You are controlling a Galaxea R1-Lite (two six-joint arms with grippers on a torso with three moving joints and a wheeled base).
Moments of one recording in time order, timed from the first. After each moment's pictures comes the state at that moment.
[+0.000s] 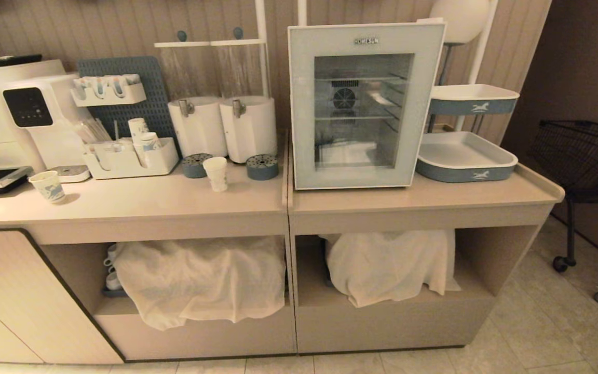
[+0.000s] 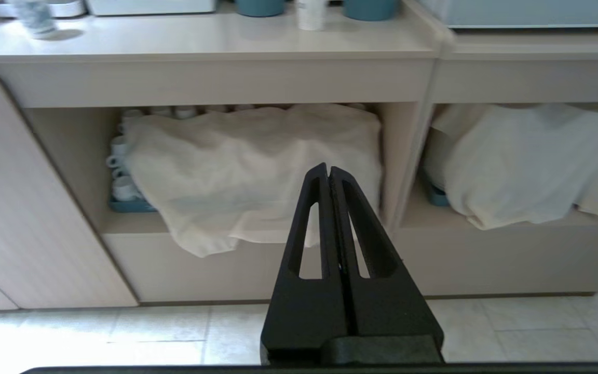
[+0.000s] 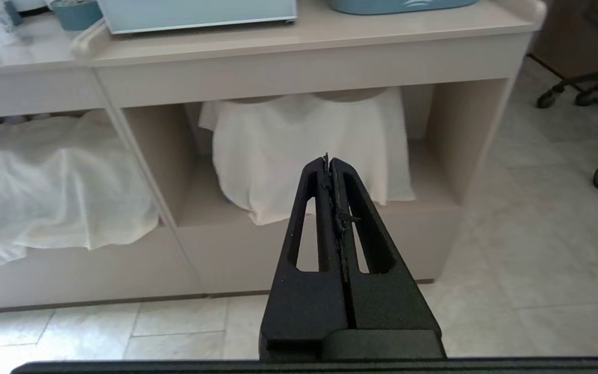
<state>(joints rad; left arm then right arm) 0.01 0.00 0.00 -0.01 0.00 -0.02 0.00 0.00 -0.03 0.07 -0.01 0.01</state>
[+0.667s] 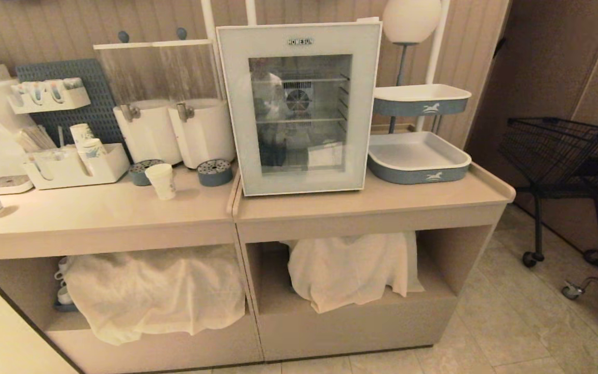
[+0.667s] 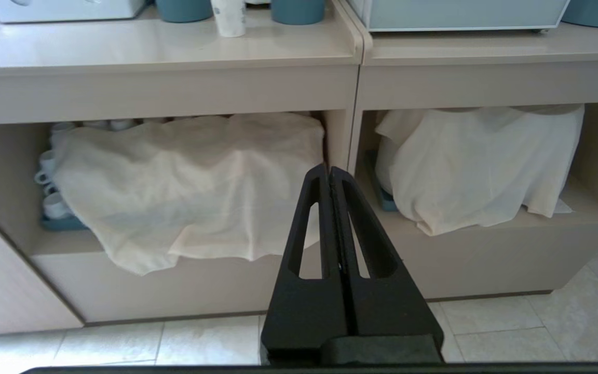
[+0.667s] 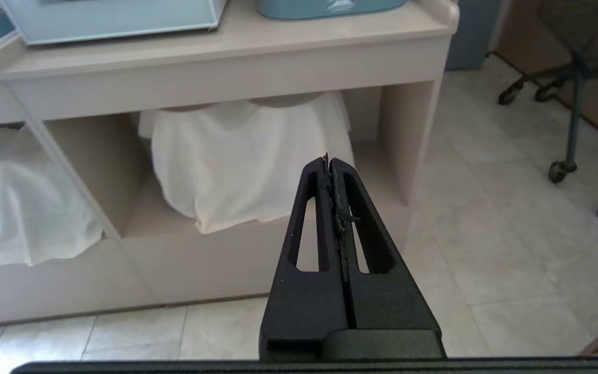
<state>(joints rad) 0.01 0.00 0.00 -0.01 0.00 -0.02 0.00 0.00 -0.03 0.07 -0.01 0.01</state>
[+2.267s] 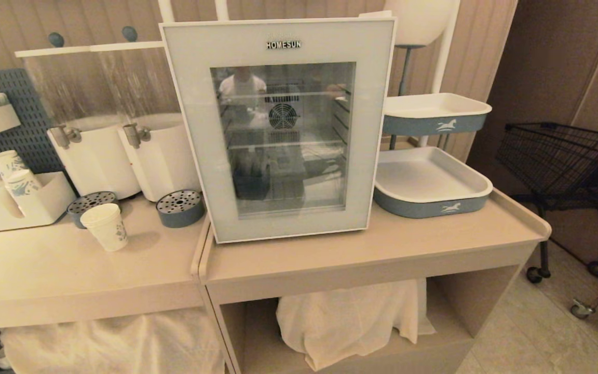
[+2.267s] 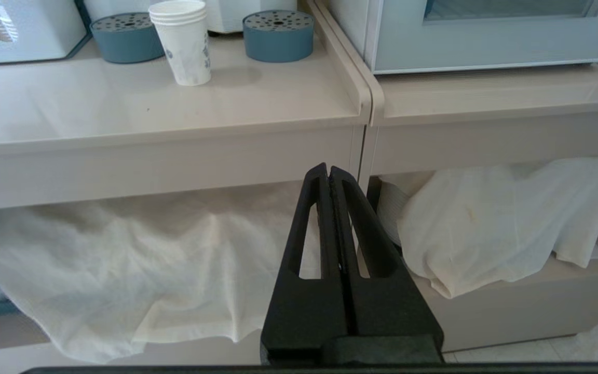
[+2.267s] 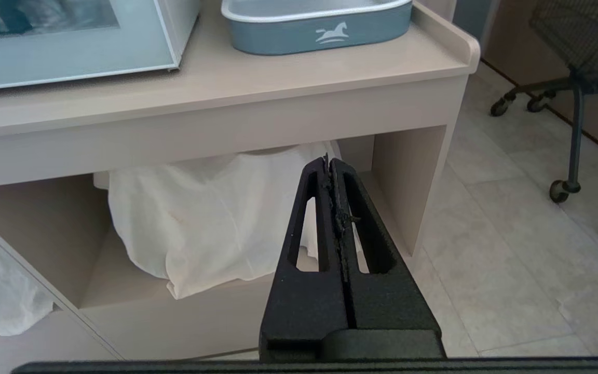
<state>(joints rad) 0.01 0.00 0.00 0.00 0.00 -0.01 0.00 0.00 -0.03 0.07 -0.01 0.01</state>
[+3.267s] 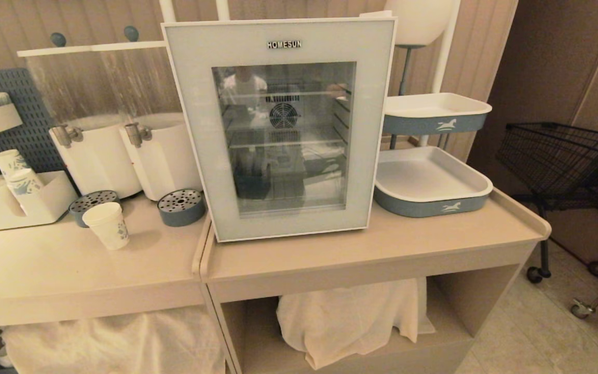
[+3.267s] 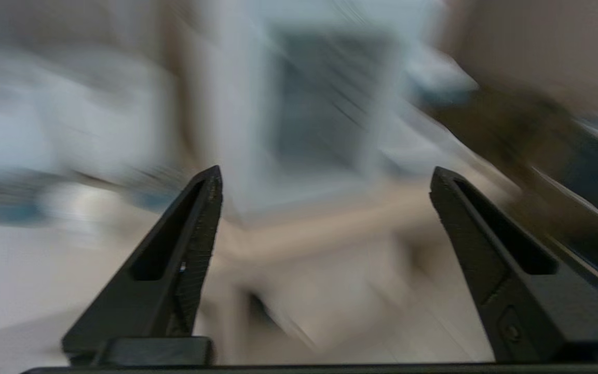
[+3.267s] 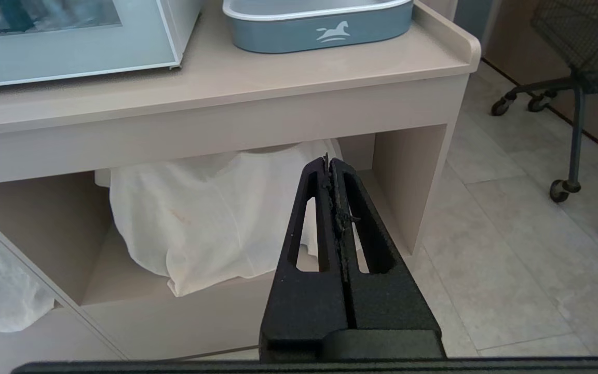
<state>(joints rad) -0.26 0.68 -1.48 0.72 -0.09 -0.15 0.00 0.00 -0.04 0.08 -0.01 0.01</state>
